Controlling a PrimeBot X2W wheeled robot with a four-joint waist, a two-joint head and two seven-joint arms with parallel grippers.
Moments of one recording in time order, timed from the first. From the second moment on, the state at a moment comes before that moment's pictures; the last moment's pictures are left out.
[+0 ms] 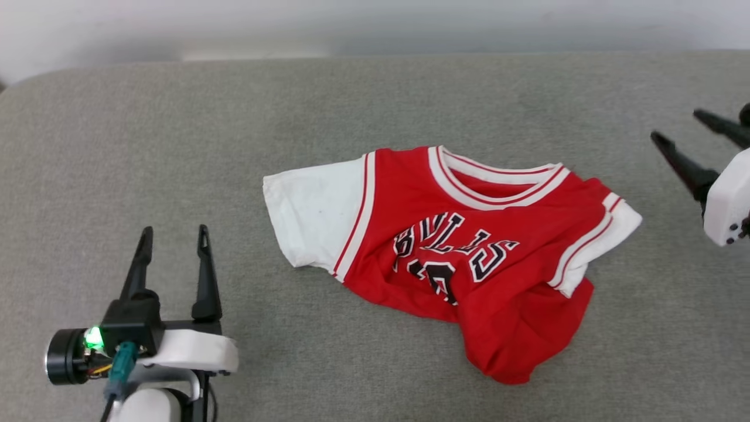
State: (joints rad) left arm -0.09 0.11 0.00 0.02 -0.06 0.07 -0.26; right arm -0.99 -0.79 1.11 0.66 0.94 0.13 -0.12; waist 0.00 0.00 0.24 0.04
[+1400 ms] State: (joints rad) left arm -0.97 0.67 -0.64 0.37 -0.72 -0.13 0.84; right arm -0.20 -0.21 0.02 -0.04 0.12 0.13 -0.26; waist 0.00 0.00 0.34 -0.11
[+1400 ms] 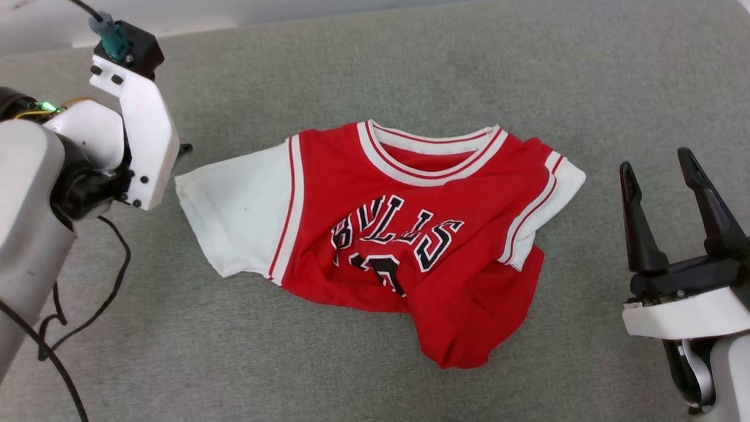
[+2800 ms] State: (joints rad) left arm -0.99 0.81 -0.92 0.31 -0.94 -0.13 0.76; right arm -0.80 -0.79 0.64 0.07 0.68 0.13 0.67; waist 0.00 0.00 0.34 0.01
